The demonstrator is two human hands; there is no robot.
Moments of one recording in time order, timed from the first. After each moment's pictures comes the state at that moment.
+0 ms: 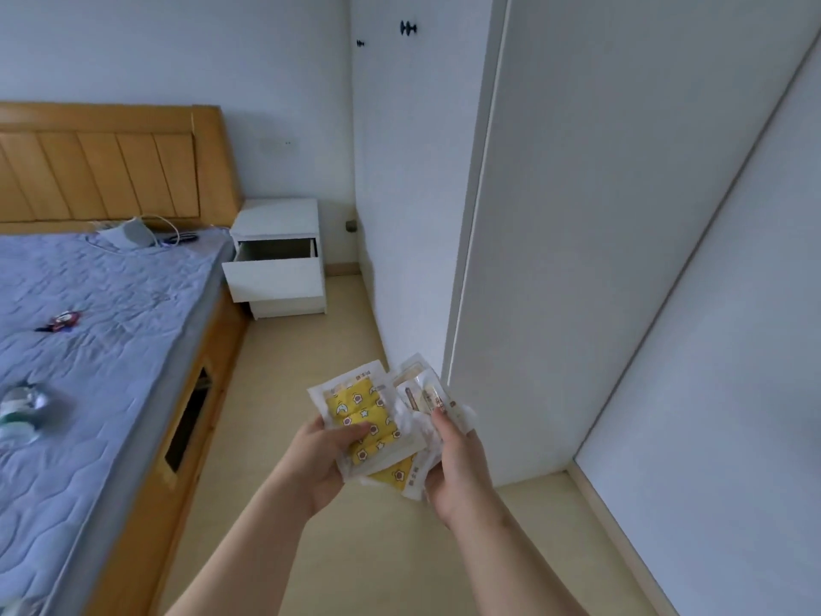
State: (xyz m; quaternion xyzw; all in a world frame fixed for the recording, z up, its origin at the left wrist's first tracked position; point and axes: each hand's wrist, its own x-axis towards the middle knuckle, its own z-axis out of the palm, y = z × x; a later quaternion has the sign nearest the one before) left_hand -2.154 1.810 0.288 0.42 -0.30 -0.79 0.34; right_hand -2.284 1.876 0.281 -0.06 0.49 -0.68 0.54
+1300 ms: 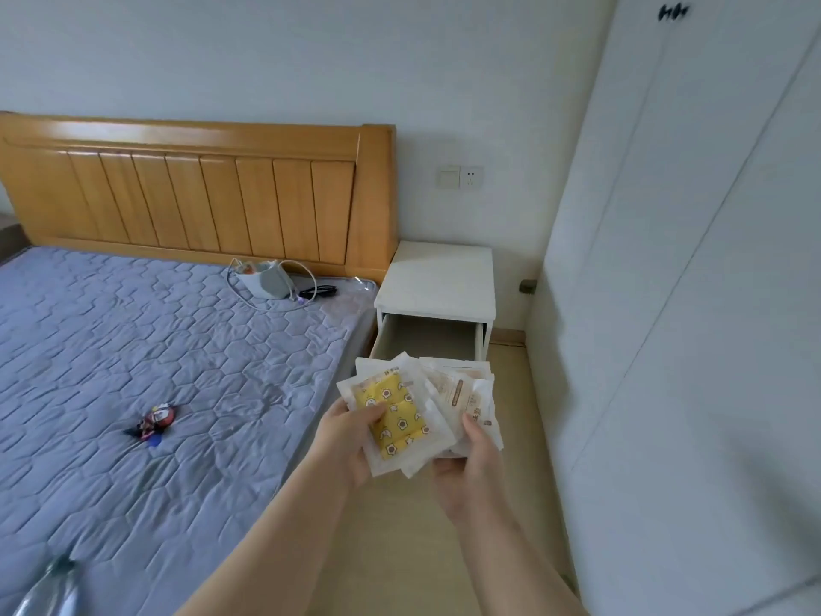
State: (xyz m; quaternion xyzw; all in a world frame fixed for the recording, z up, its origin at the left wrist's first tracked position) left_hand -2.085 1.056 0.298 0.55 -0.16 -0.67 0.48; right_hand -2.207 1.085 0.274 -0.01 0.34 -0.66 0.67
